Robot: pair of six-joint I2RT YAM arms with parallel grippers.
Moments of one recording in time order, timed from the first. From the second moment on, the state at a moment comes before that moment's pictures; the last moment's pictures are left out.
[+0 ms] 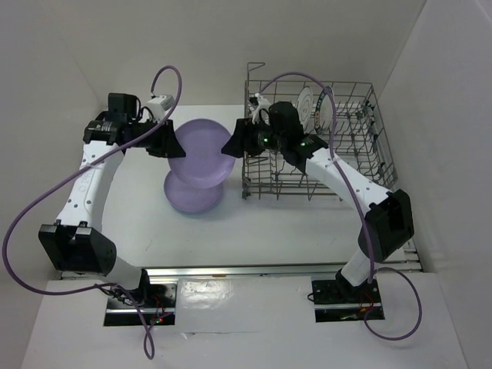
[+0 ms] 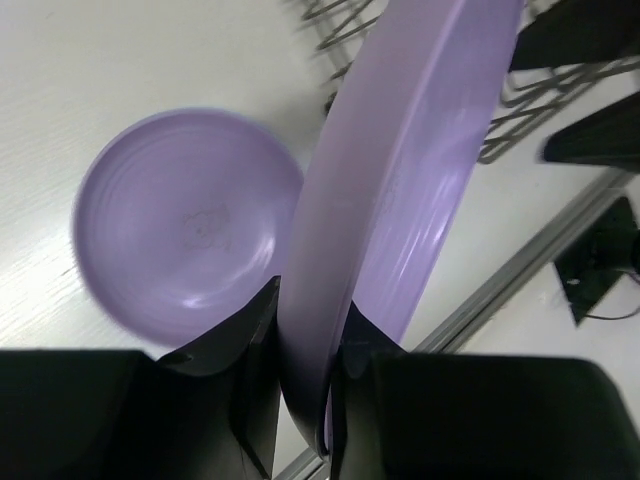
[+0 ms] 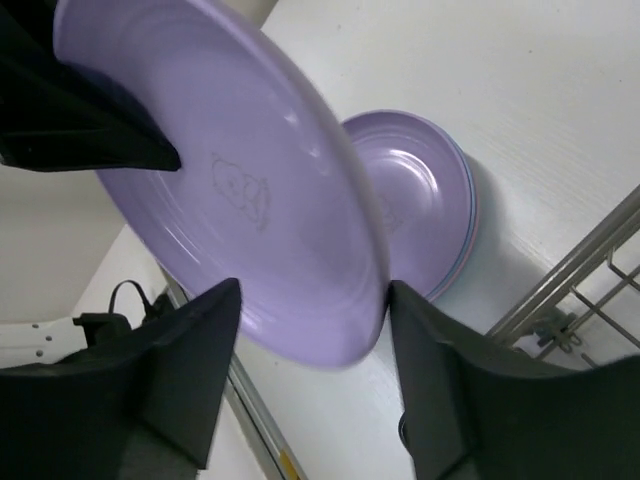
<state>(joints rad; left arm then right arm) -0.04 1.49 1.58 -0.93 0.64 0.07 0.58 1.62 1.43 -0.17 -0.46 0.46</state>
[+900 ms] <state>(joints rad) 0.03 1.90 1.64 -1.13 0.48 0.23 0.58 1.54 1.53 -0.28 -0.31 0.33</state>
